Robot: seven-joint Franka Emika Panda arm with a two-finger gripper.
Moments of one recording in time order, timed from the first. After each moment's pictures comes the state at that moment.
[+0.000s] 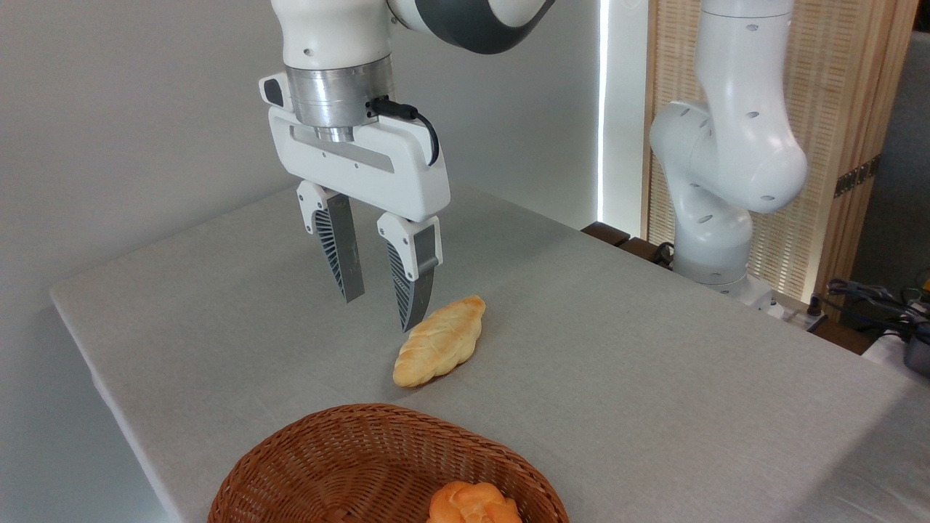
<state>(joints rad) -0.30 -0.06 0.25 -1.82 0.01 1.82 0.58</state>
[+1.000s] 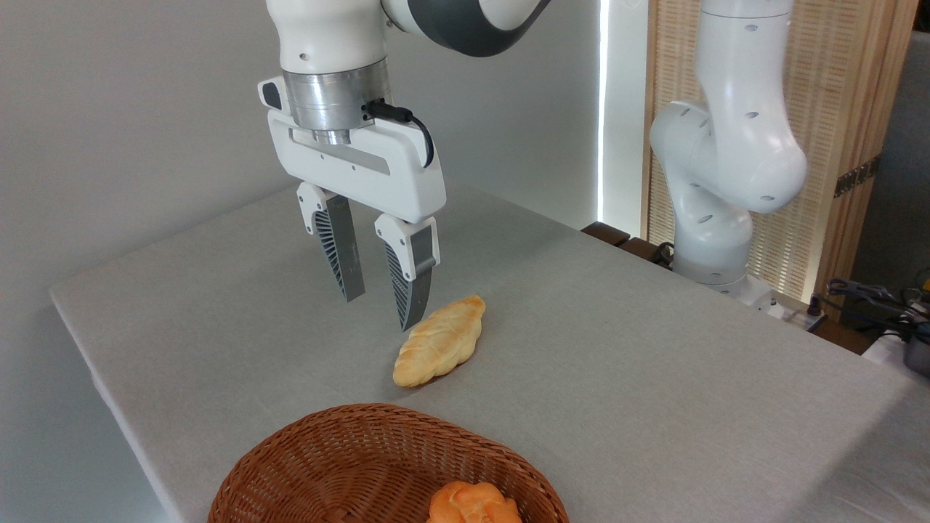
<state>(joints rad) -0.30 -0.06 0.24 -1.82 0.01 1.82 0.58</state>
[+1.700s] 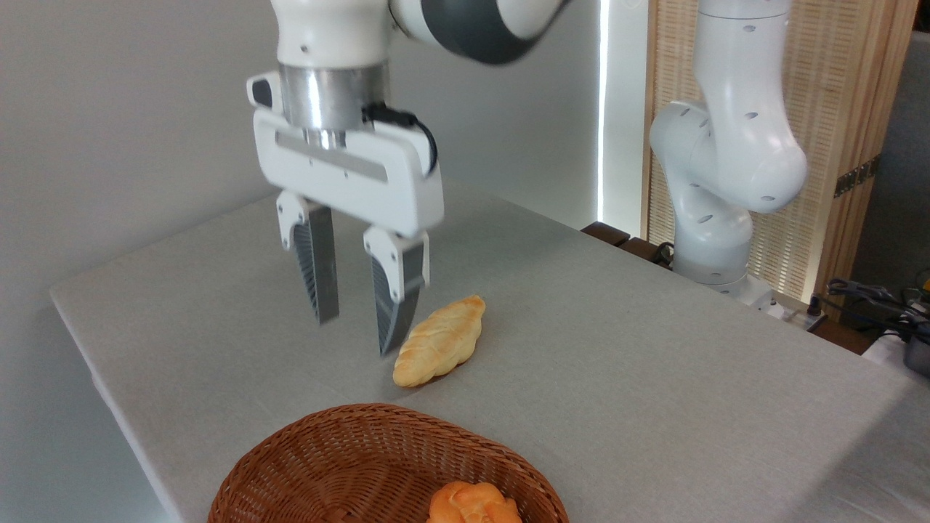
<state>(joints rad) -0.29 -0.03 0.31 -1.82 0.01 1.99 0.58</state>
